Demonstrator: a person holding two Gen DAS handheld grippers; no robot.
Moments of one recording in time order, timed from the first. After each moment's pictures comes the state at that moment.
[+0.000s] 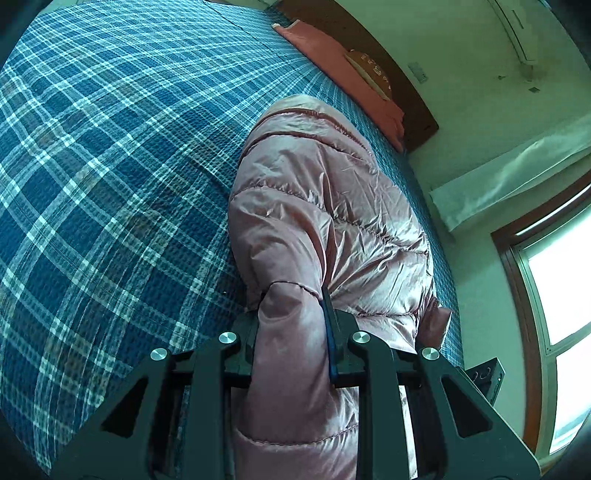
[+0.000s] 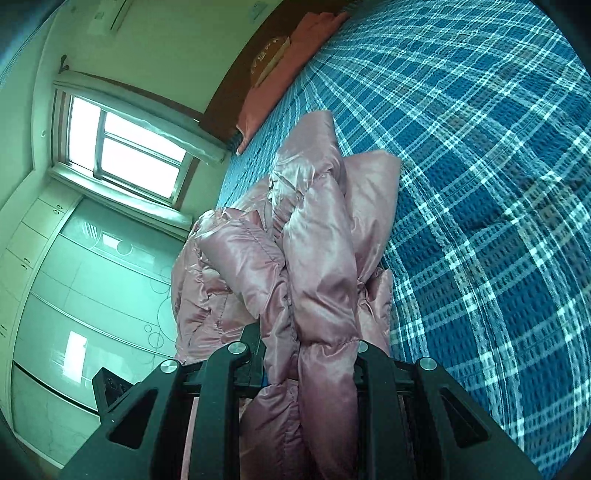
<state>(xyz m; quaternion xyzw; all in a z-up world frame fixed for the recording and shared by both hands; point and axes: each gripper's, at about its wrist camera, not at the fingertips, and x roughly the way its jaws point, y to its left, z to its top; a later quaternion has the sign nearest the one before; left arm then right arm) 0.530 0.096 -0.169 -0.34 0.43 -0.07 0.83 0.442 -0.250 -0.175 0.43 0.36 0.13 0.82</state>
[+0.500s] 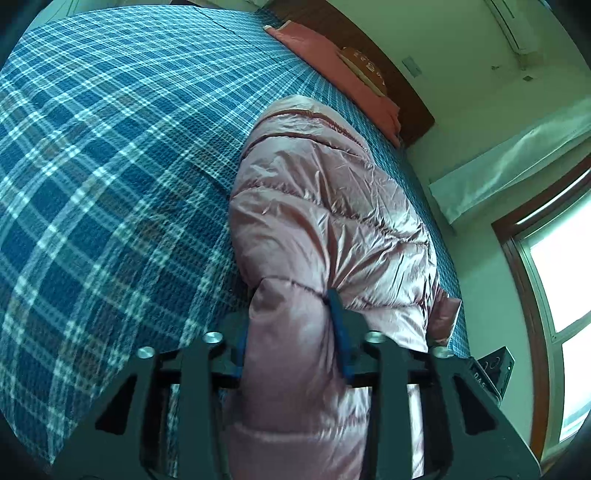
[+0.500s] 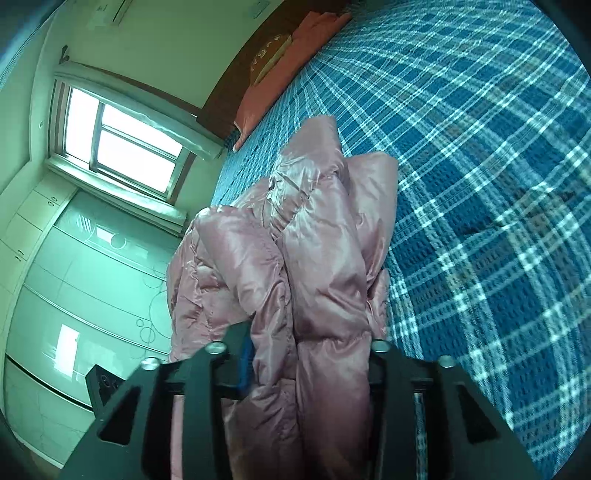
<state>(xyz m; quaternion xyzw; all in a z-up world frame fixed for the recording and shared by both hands) 0.521 0.098 -0.162 -0.32 0.43 -0.07 0.84 0.441 -0.253 -0.165 0.41 0.37 0.12 0.83</state>
